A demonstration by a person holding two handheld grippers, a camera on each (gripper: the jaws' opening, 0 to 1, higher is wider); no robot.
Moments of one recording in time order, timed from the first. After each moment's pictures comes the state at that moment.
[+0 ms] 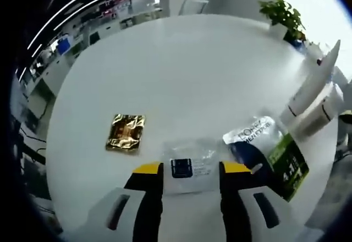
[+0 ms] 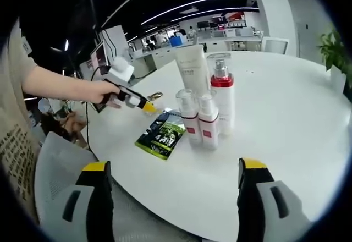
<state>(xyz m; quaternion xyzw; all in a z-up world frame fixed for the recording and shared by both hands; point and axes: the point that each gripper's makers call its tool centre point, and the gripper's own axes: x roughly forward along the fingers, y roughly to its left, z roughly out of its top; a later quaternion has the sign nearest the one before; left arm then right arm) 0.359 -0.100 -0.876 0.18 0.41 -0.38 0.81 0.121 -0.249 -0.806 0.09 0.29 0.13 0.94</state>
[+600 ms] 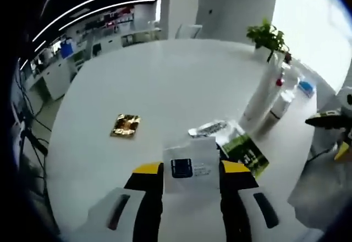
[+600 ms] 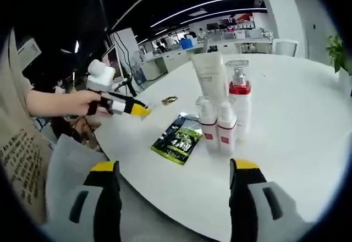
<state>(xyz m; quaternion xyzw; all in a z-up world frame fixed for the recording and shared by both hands) 0.284 -0.073 -0.810 0.11 0.35 -0.41 0.83 0.120 -0.219 -0.788 0.11 0.28 0.18 0.94</state>
